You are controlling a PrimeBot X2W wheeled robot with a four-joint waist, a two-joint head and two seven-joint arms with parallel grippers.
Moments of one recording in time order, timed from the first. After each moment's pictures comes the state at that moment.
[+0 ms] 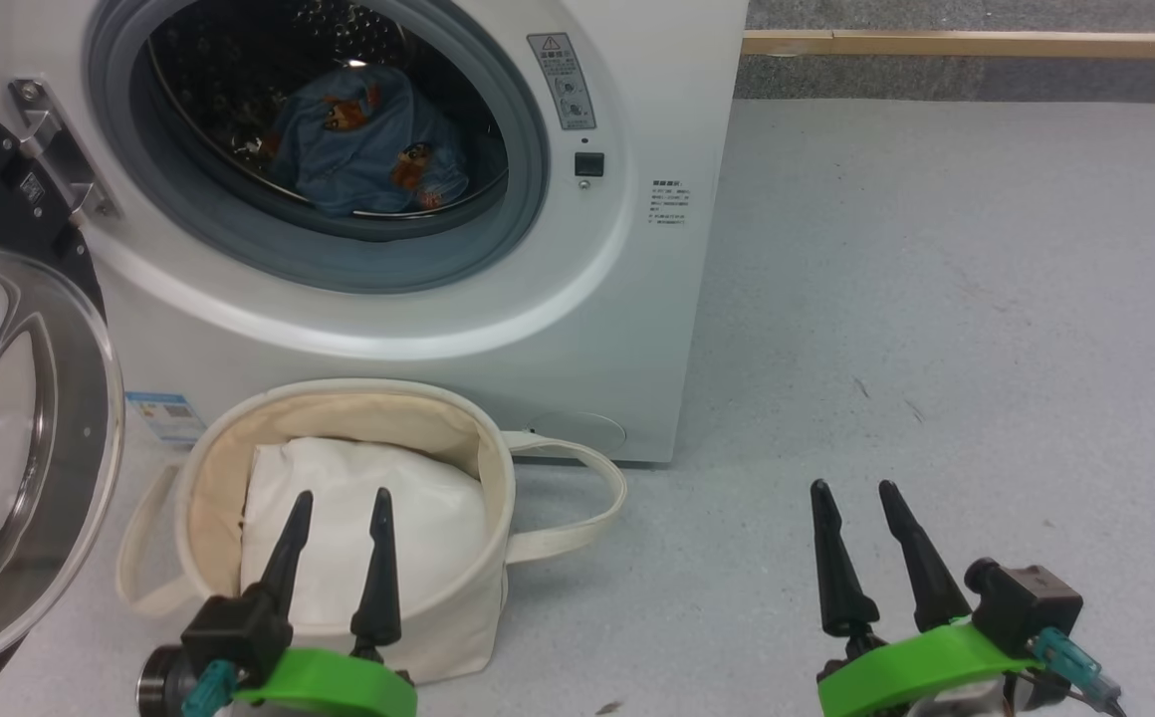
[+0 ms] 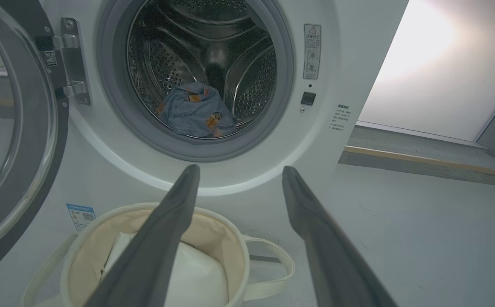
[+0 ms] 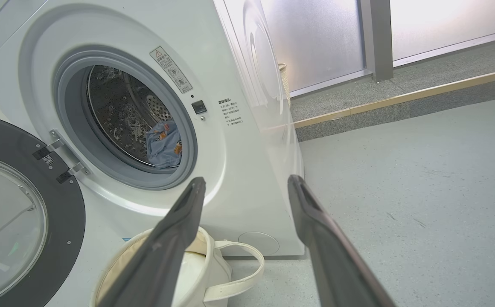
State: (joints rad) left arm -0.09 0.04 -0.14 0.25 -0.21 0.13 -0.26; right arm -0.01 -0.05 0.25 0.14 0.40 0.13 -0.25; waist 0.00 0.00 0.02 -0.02
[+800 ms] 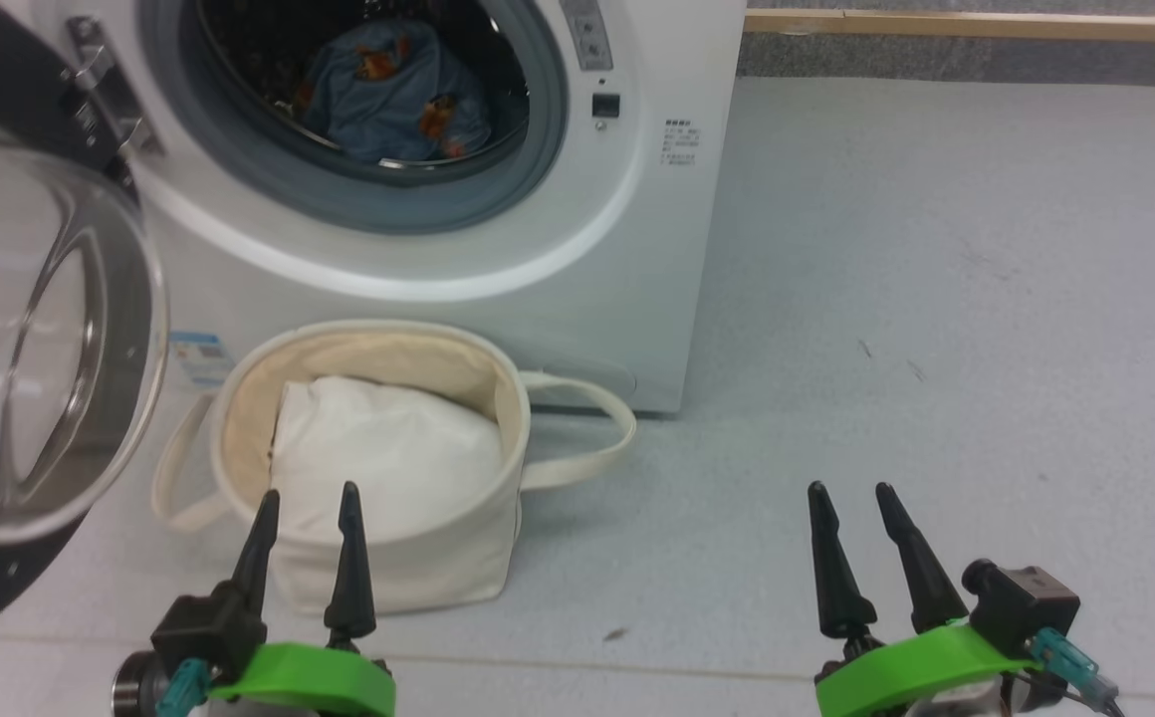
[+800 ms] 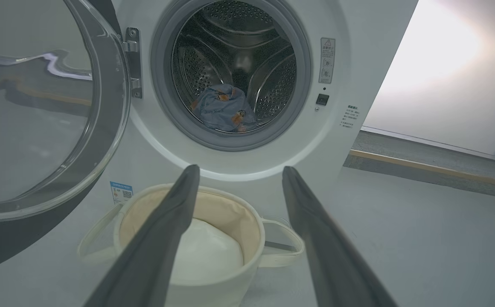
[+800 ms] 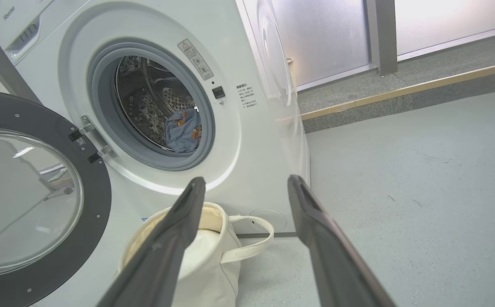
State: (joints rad) left arm -0.09 0.04 -0.10 0.25 -0.24 0.16 -0.26; right arm -0.01 -0.05 0.25 0.15 0.41 0.13 -0.25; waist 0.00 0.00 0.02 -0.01
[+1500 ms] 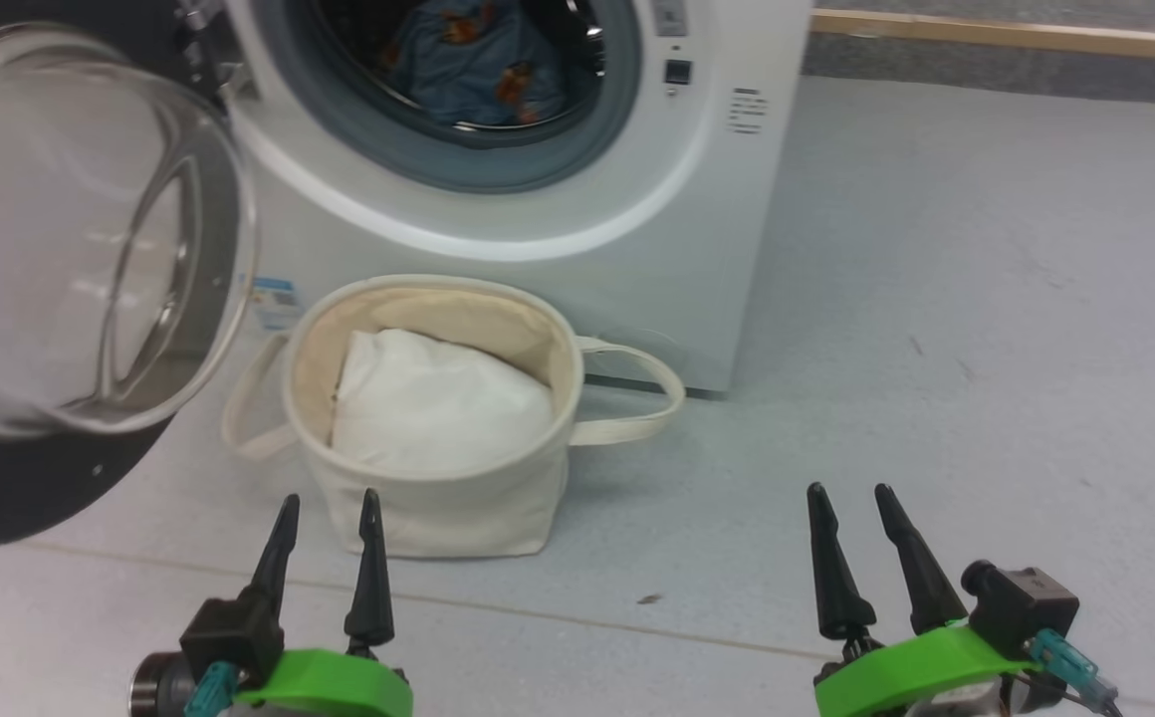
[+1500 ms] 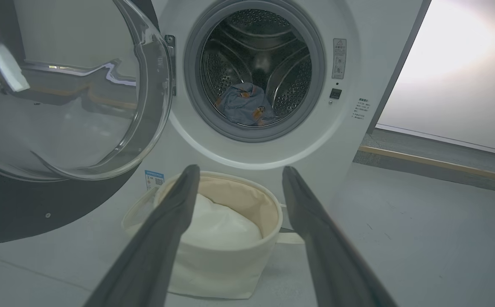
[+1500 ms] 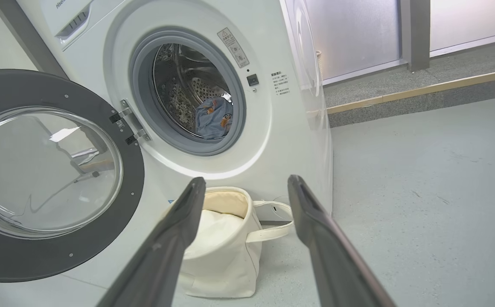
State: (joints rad) left arm -0.08 0.04 -0.14 0.25 -0.20 0.19 -0.26; right arm -0.01 -0.05 0.25 0.15 0.41 0.13 -0.25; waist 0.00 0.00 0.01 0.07
